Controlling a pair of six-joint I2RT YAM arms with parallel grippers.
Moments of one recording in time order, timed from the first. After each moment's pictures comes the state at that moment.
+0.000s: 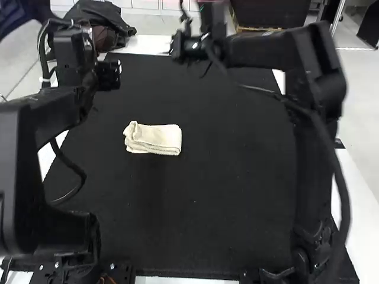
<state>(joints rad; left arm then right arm) 0.16 1.06 0.65 0.23 0.09 0.01 0.57 1.95 1.59 0.11 -0.69 0.42</state>
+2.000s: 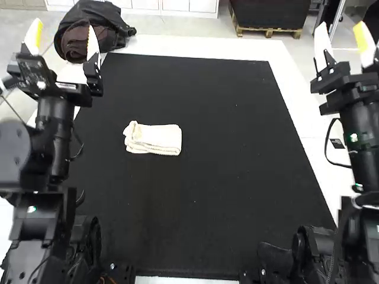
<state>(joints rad) 0.08 0.00 0.25 0.46 0.02 0.13 -0.06 0.01 0.39 0.27 -0.21 0.27</state>
